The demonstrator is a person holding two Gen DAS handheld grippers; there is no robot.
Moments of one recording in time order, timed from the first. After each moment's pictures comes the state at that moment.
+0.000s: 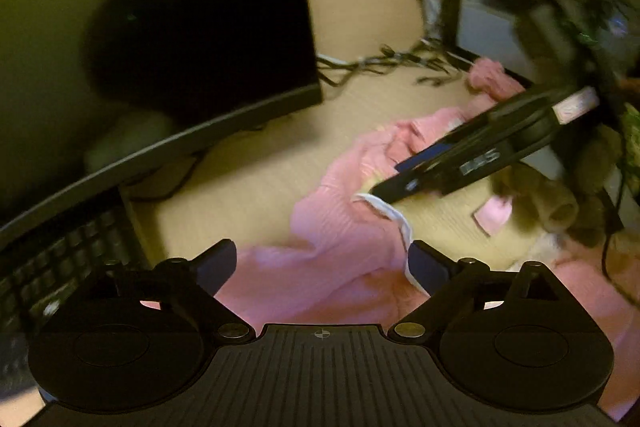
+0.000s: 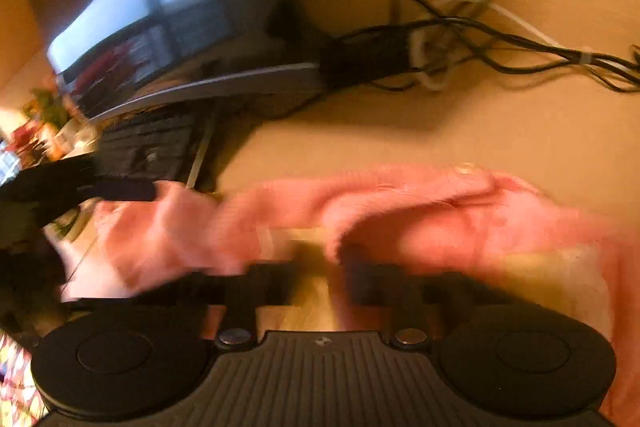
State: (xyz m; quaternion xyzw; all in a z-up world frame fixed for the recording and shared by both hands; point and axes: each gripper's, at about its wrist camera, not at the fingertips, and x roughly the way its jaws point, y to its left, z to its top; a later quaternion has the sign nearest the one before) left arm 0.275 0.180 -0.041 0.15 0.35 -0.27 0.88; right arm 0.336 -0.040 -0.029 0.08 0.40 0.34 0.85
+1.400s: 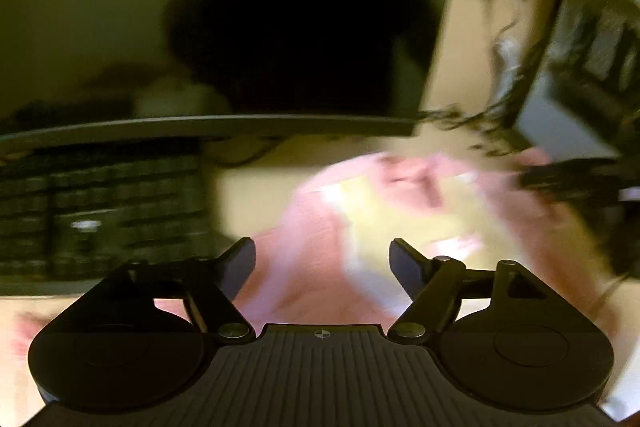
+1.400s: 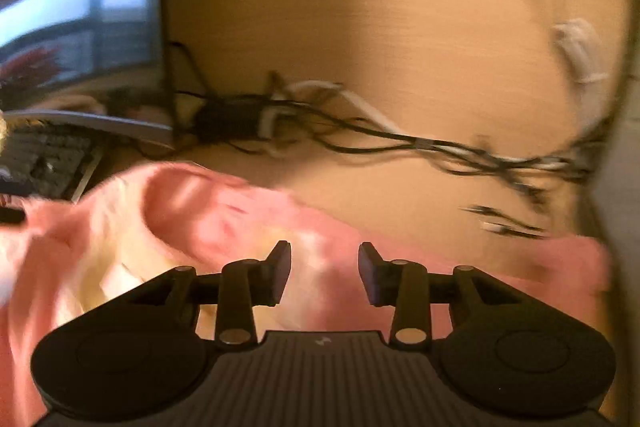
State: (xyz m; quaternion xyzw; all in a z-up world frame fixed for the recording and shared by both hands) left arm 0.250 0.231 -0.026 -0.04 0.35 -0.19 0.92; right arm 0.348 -0.079 -0.042 -0.03 0.33 0.19 0.92
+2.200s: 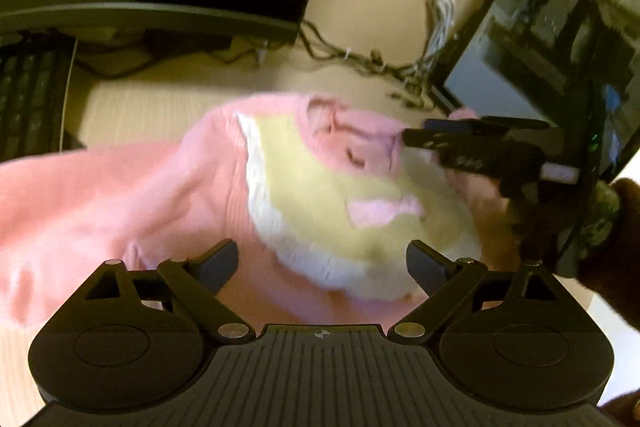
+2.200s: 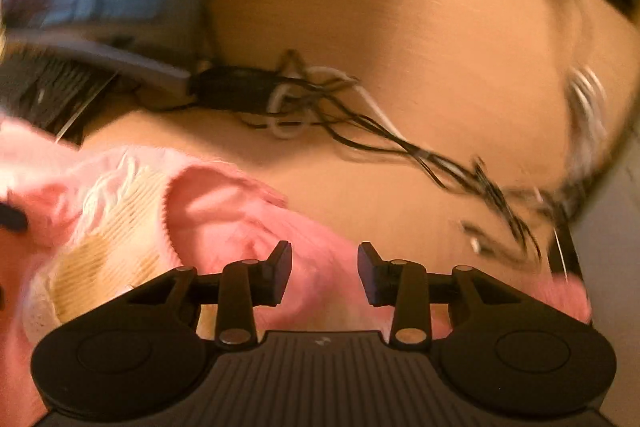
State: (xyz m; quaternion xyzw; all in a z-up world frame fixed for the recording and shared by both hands) left arm 0.237 0.166 -0.071 -0.09 0.39 -0.26 0.88; right arm 0.317 -0.072 -0.044 -0.21 0.30 0.18 0.91
